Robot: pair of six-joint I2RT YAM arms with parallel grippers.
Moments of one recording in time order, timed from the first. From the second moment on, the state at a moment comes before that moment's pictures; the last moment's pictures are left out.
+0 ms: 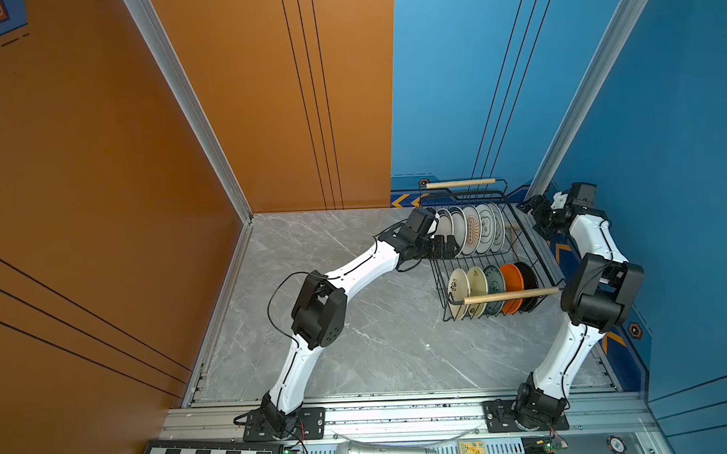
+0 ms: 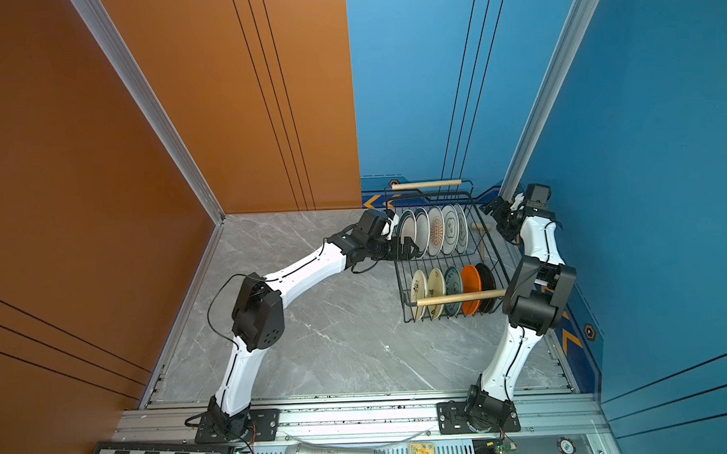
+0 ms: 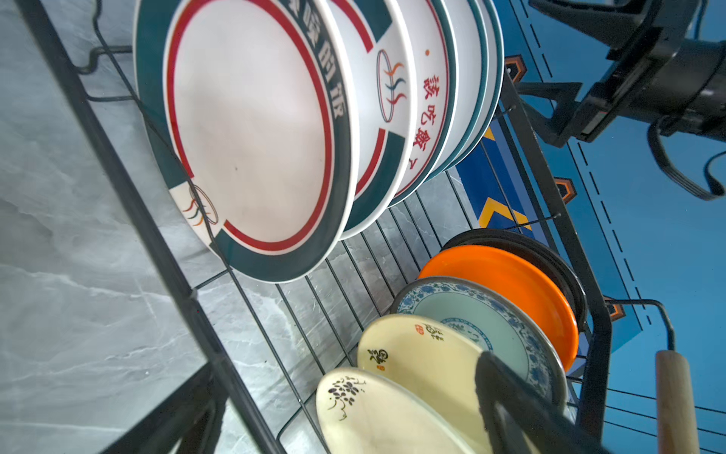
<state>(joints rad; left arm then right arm) -0.75 2.21 1.98 -0.43 0.25 -0.59 -0.41 2.03 1.80 -0.57 -0.46 0.55</state>
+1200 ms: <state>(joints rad) -0.65 1.40 1.28 -0.73 -0.31 -0.42 0.18 1.24 1.44 -1.00 -0.17 0.39</state>
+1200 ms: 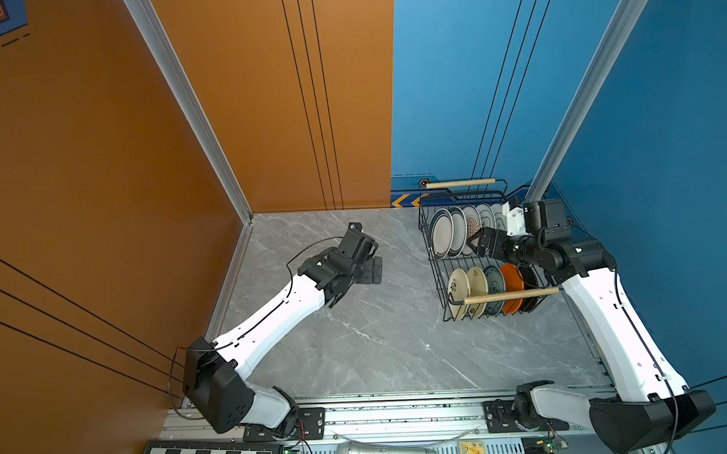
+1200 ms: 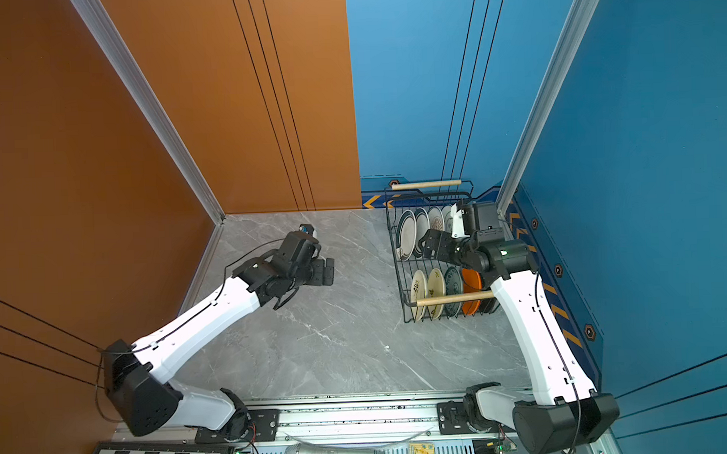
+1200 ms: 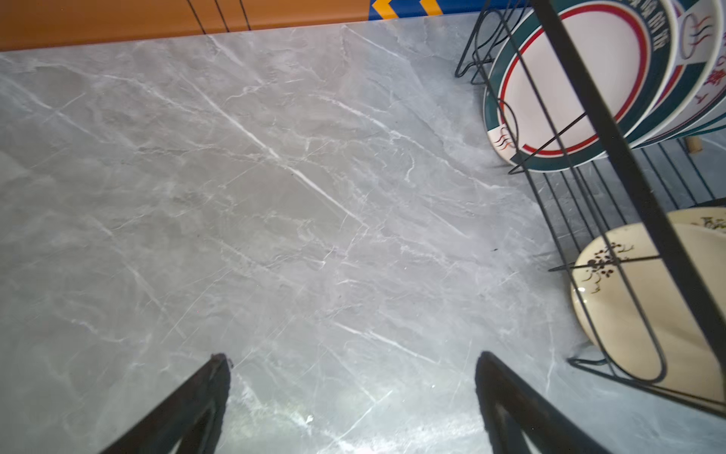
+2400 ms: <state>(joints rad) -0.54 1.10 1.00 -0.75 -0.25 -0.43 0.33 1.62 1.48 -1.17 0.00 0.33</state>
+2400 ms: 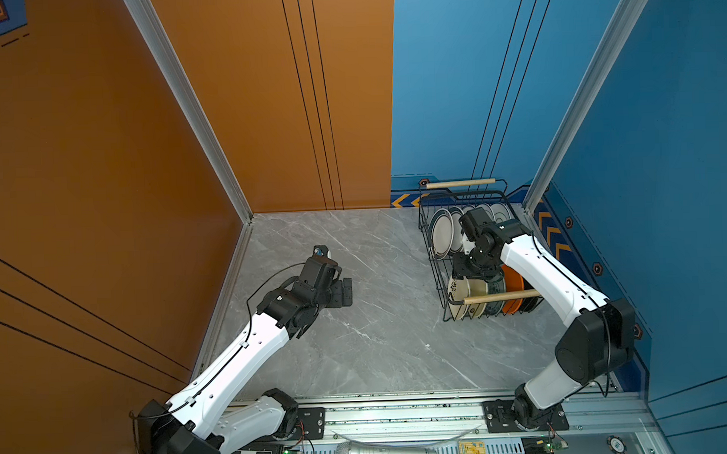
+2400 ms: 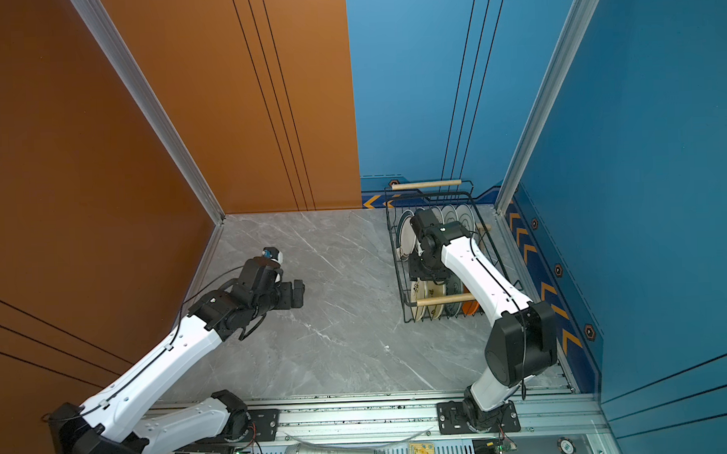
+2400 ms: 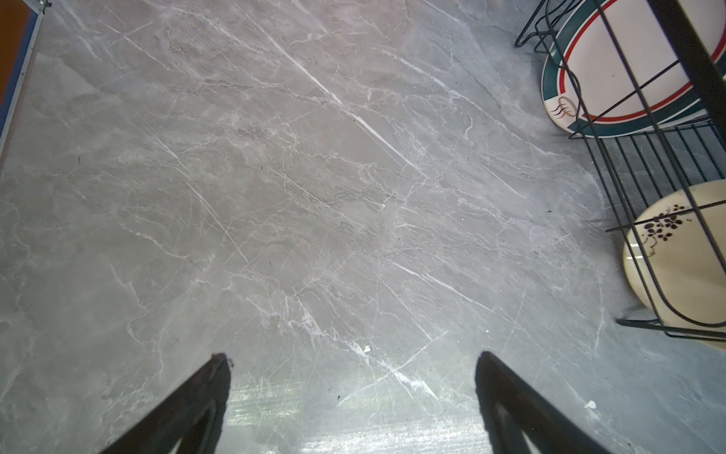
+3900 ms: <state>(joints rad) -0.51 1.10 0.95 -0.74 -0.23 -0.44 0.34 1.66 1.37 -1.13 0.11 0.36</state>
